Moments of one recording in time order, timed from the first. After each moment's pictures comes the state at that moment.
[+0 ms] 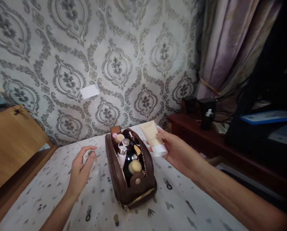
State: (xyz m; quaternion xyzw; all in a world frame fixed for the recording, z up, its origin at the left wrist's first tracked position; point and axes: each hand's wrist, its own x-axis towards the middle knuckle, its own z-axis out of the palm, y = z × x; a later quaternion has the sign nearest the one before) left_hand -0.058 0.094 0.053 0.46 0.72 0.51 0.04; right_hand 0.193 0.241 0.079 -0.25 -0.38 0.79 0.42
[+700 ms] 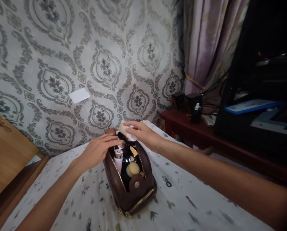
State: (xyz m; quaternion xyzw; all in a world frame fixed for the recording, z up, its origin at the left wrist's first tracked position) left_hand -0.075 0.184 0.090 0.84 0.52 0.07 -0.15; right_hand 0.132 0.278 0.084 -0.28 -0.63 0.58 0.42
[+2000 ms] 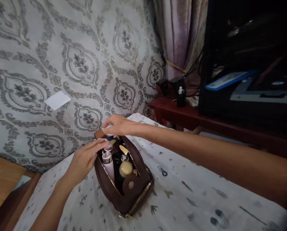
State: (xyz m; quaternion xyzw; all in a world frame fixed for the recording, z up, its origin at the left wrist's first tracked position) left_hand -0.083 0.182 0.079 0.84 0.52 0.13 -0.10; right_hand 0.124 0.295 0.116 -0.31 -0.83 0.39 0.25
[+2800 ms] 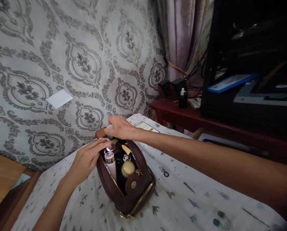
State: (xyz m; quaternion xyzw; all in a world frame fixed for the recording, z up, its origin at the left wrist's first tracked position) left_hand -0.086 0.182 0.075 0.84 0.51 0.15 -0.10; right_hand 0.104 0.296 0.102 -0.35 -0.87 0.20 0.29
